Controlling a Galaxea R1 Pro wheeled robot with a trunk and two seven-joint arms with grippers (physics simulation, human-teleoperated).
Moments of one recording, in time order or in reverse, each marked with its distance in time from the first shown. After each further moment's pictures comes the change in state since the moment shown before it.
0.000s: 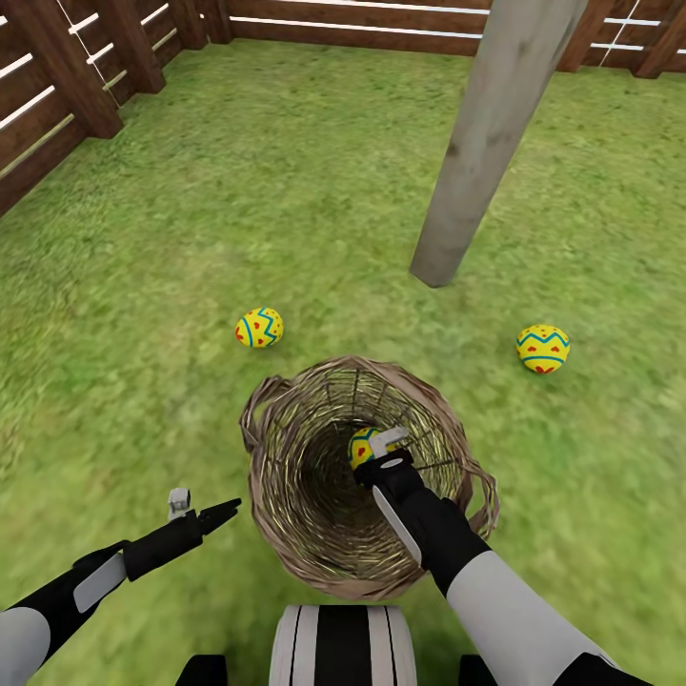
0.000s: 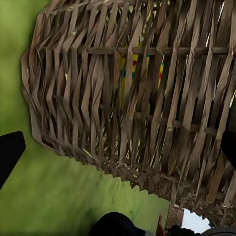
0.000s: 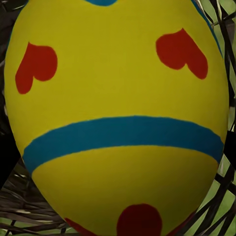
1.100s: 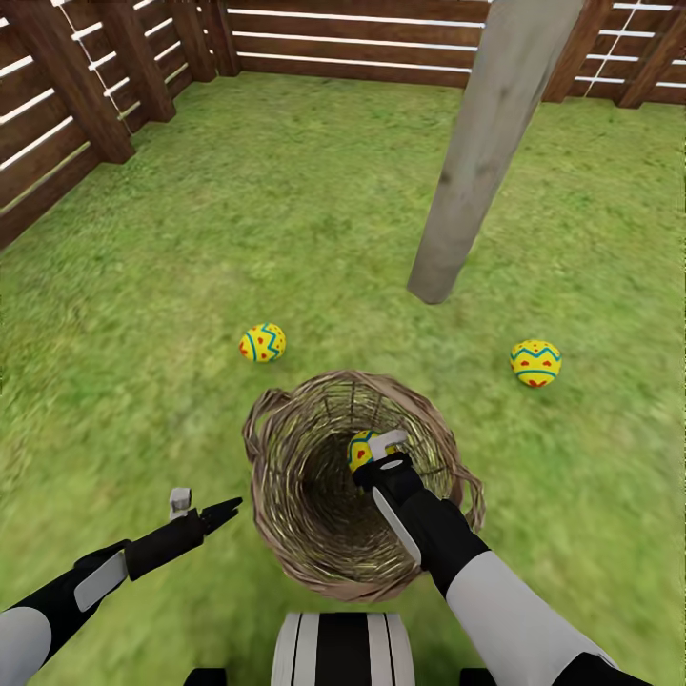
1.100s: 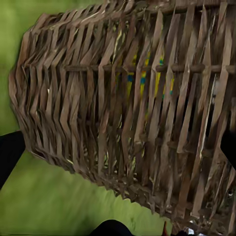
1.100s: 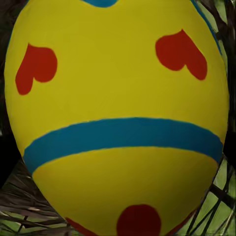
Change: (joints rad) left arm 0.000 -0.003 0.009 0.000 0.005 0.017 0.046; right arm 0.000 0.001 0.002 0.012 -0.014 -0.003 0.002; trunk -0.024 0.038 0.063
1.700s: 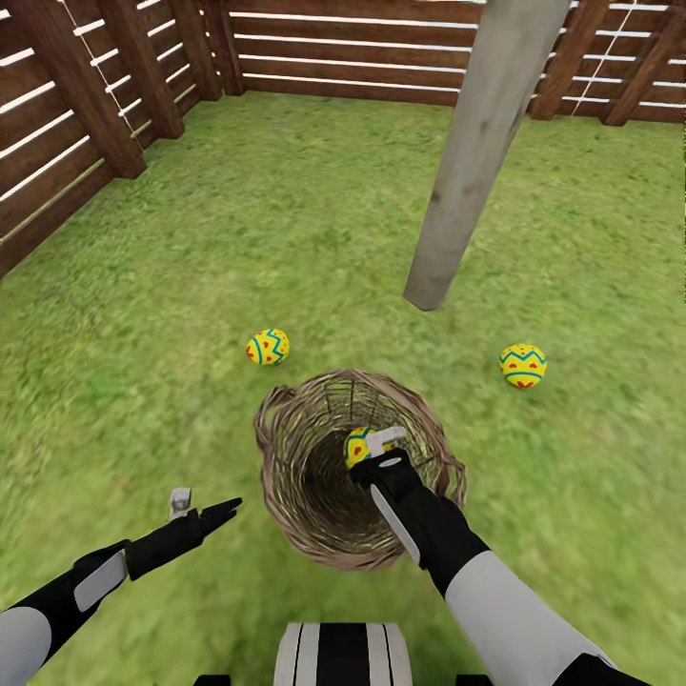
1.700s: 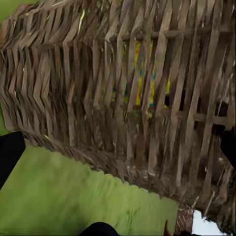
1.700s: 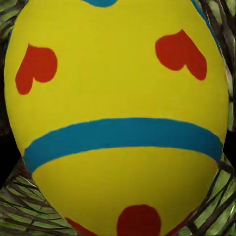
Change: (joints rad) left arm 0.000 0.000 0.000 0.000 -0.002 0.000 0.006; right arm 0.000 0.004 0.001 -0.023 -0.001 0.000 0.009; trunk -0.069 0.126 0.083
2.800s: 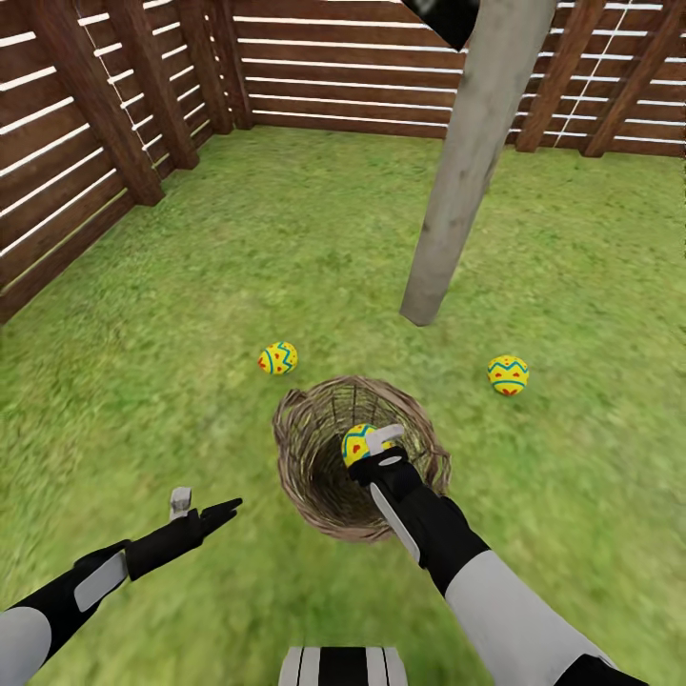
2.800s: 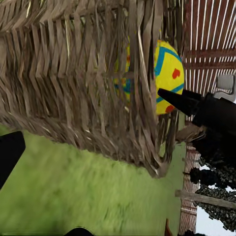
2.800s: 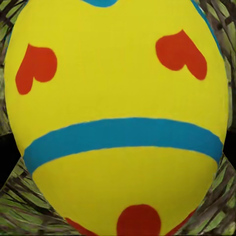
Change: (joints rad) left arm 0.000 0.000 0.000 0.000 -0.002 0.000 0.000; right arm 0.000 0.000 -0.001 -0.015 -0.005 0.001 0.004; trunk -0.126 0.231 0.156
